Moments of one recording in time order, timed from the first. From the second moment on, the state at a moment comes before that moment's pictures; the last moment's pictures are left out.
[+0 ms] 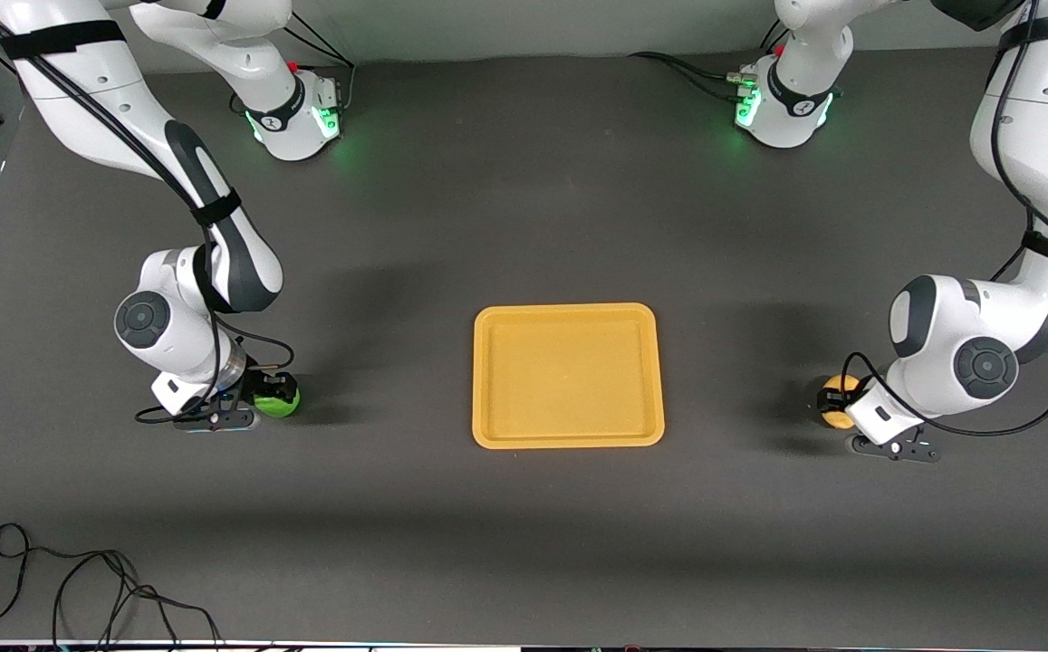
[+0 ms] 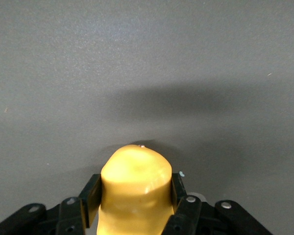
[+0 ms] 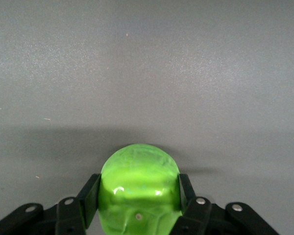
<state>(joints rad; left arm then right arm) 0.31 0.62 -0.34 -1.81 0.28 2.32 -0.04 0.10 0.46 -0.03 -2.05 -0.02 2.57 0.08</state>
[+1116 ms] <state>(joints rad) 0.03 0.60 -0.56 -1.59 0.16 2.00 -0.64 0.11 0.23 -0.01 -1.90 -0.01 2.10 0.08</state>
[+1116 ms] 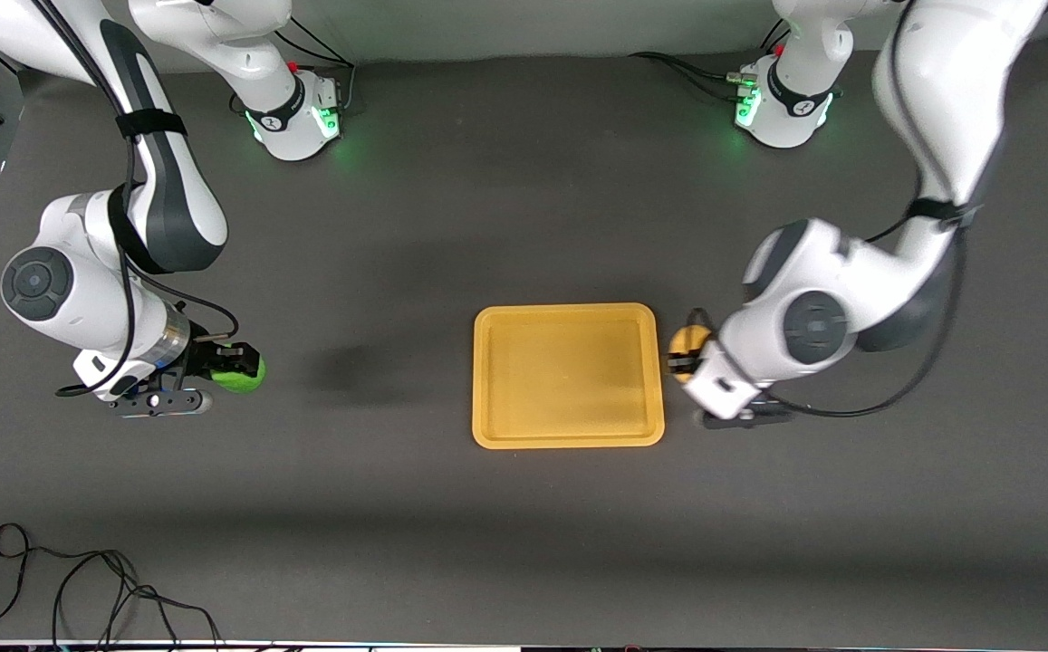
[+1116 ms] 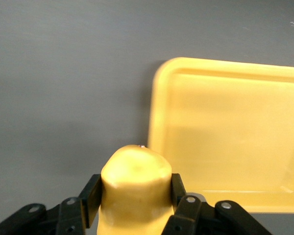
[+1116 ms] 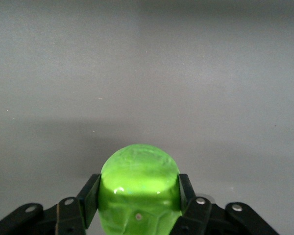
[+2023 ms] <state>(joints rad) -0.10 0.77 -0.54 -1.58 0.34 2.10 -0.82 0.11 0.13 -0.01 -1.90 -0.01 1.99 0.08</state>
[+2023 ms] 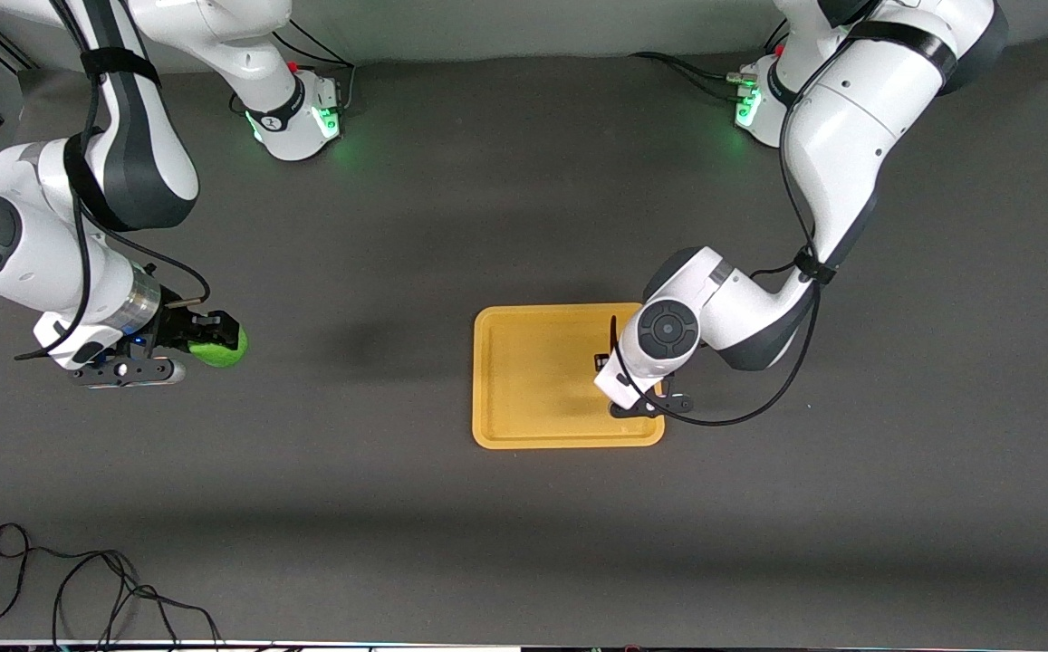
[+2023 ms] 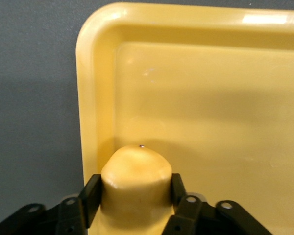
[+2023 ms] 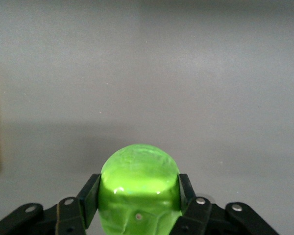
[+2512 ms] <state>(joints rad) -0.10 0.77 -0.54 -1.57 0.35 2.10 -0.82 0.16 0.14 0.01 -1.86 0.04 1.99 0.11</state>
